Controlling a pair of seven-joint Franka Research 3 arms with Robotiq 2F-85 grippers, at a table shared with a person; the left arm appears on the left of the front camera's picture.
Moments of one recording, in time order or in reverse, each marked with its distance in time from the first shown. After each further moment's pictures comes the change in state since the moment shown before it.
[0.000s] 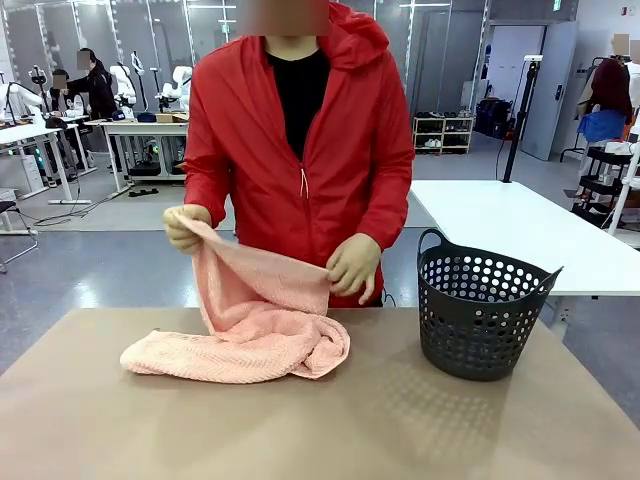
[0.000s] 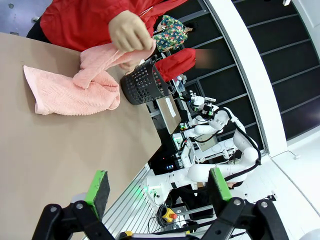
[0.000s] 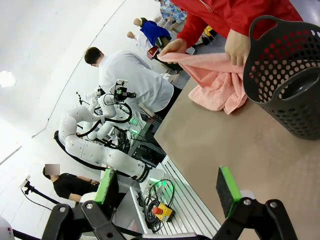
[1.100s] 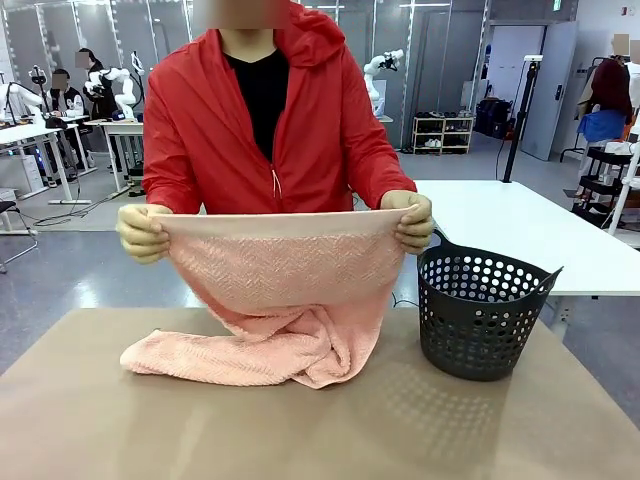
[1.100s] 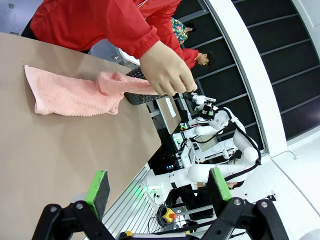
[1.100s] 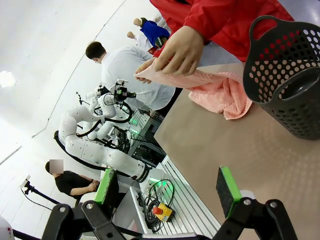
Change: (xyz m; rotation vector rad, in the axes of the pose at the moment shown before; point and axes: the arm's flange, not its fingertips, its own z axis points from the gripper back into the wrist) left arm 0.000 0.000 0.000 0.000 0.000 0.000; right arm 0.000 0.000 0.000 0.000 0.000 0.000
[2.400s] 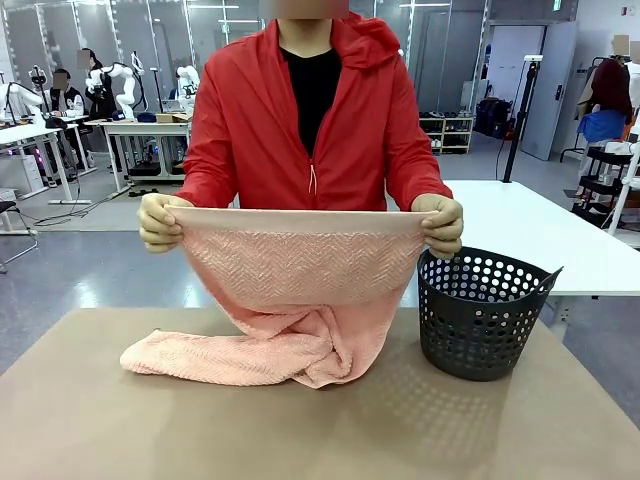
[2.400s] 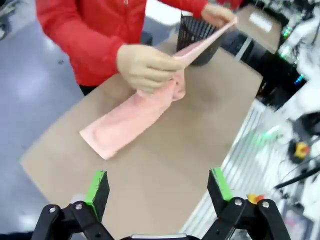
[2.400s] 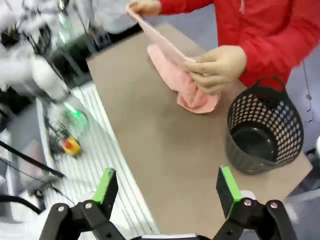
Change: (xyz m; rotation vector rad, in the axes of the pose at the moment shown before) left arm 0.038 -0.247 -0.116 0.520 0.315 -0.854; right arm 0.076 0.205 -0.087 -0.383 0.437 0.720
